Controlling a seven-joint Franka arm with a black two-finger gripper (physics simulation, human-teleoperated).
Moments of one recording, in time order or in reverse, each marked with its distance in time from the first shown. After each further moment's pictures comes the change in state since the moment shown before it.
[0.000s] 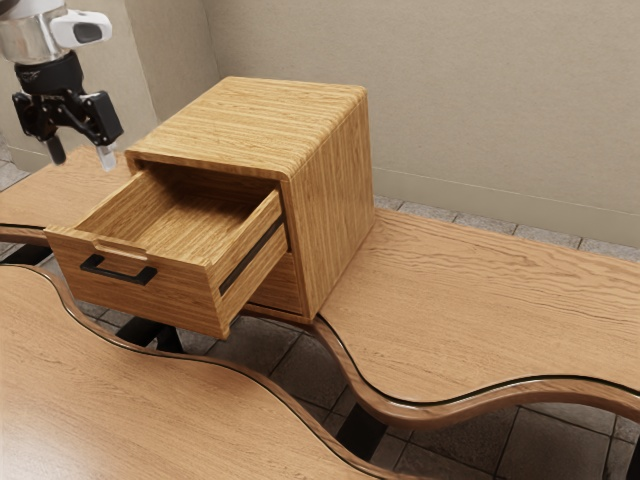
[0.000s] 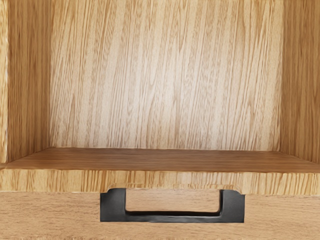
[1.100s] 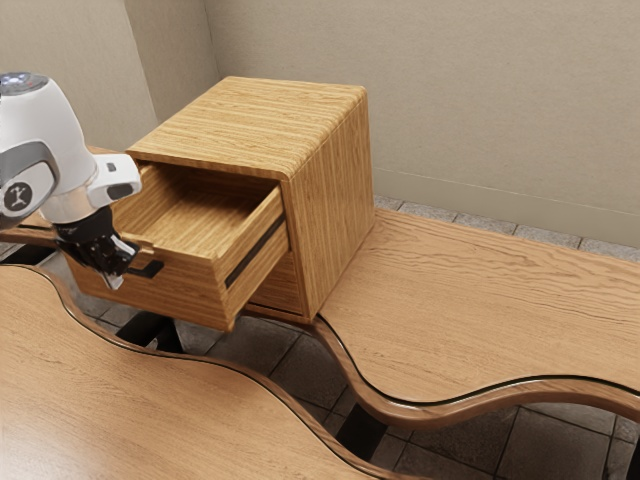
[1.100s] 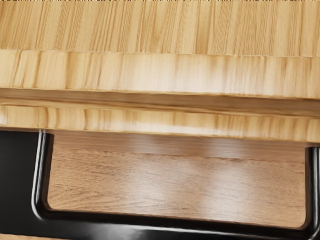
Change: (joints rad) arm 0.194 -0.304 -0.237 -0.753 0.073 0.617 -0.112
